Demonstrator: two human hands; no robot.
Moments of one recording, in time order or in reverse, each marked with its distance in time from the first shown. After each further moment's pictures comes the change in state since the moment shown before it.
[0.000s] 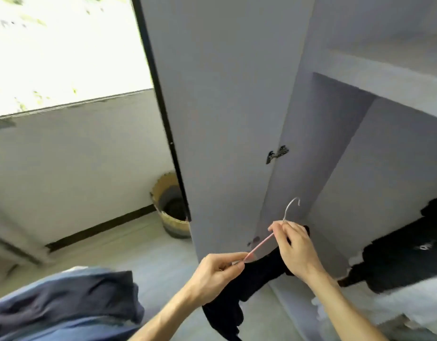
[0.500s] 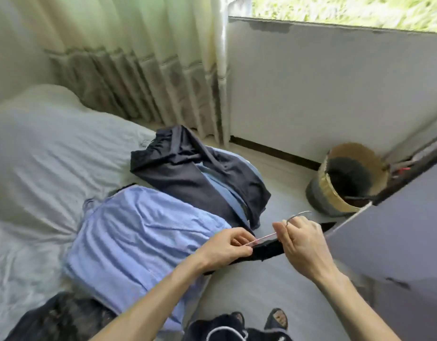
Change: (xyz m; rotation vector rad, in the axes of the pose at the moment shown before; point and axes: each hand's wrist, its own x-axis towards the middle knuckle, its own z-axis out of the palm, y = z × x) left_hand -0.314 -0.079 -0.048 -0.156 0.694 -0.556; right_hand -0.142 -0.181 0.229 -0.097 -0.577 -0.985
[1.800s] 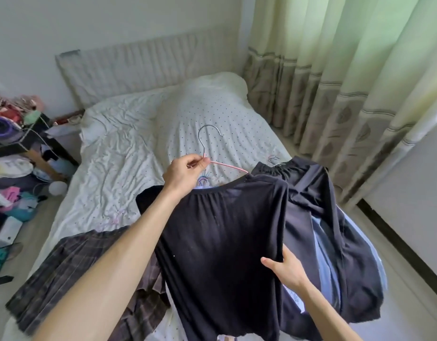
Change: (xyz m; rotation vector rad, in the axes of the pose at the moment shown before) left_hand -0.120 -0.108 -0.290 -0.184 1.486 -0.281; right_hand 0.174 -0.148 0.195 0.575 -1.003 0.154
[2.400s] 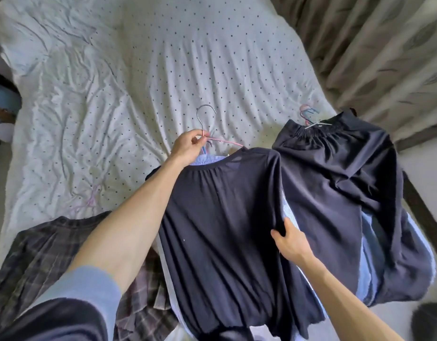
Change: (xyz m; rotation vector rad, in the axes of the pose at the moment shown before) left_hand 0.271 -0.251 0.104 0.128 -0.310 -0.259; right_hand 0.252 -0.020 0.077 -0.423 -0.044 0.303
